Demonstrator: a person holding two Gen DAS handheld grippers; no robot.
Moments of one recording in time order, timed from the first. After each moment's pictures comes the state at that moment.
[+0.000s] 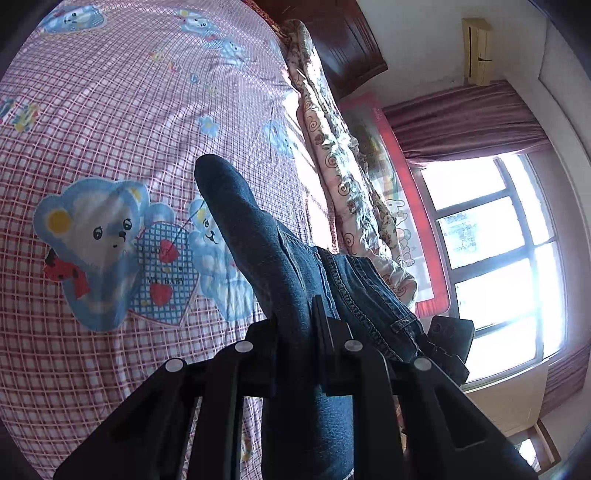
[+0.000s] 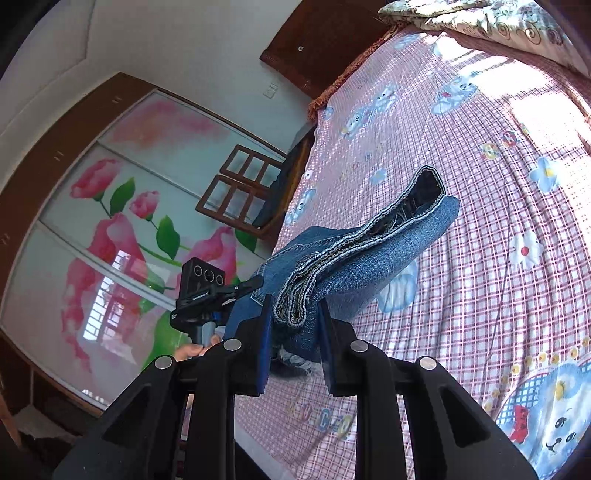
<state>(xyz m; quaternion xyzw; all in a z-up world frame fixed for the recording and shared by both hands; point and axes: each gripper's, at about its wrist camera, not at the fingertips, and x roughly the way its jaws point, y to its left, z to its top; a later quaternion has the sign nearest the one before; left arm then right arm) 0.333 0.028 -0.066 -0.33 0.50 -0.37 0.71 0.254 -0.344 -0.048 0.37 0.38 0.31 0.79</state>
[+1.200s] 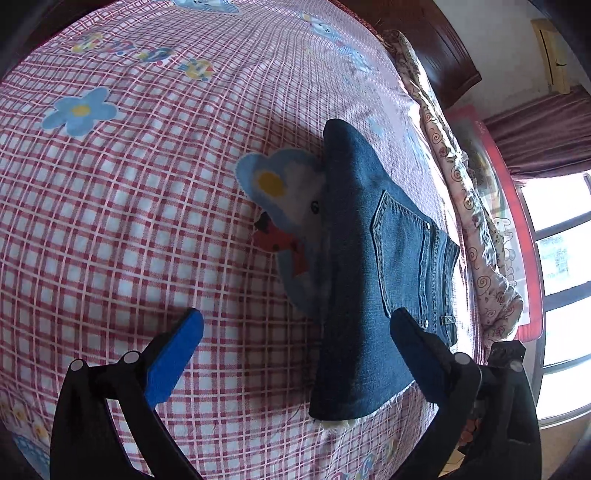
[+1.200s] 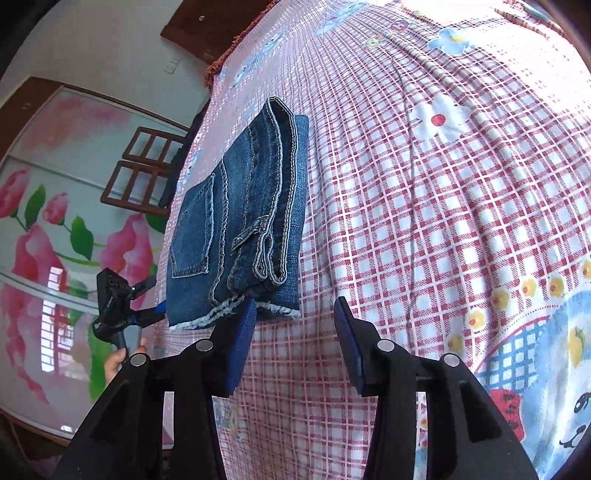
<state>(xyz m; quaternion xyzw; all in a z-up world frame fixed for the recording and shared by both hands) 0.327 0.090 -0.168 -0.26 0.57 -0.18 0.76 0.234 -0.345 -0.192 0.36 0.51 0.16 0.77</state>
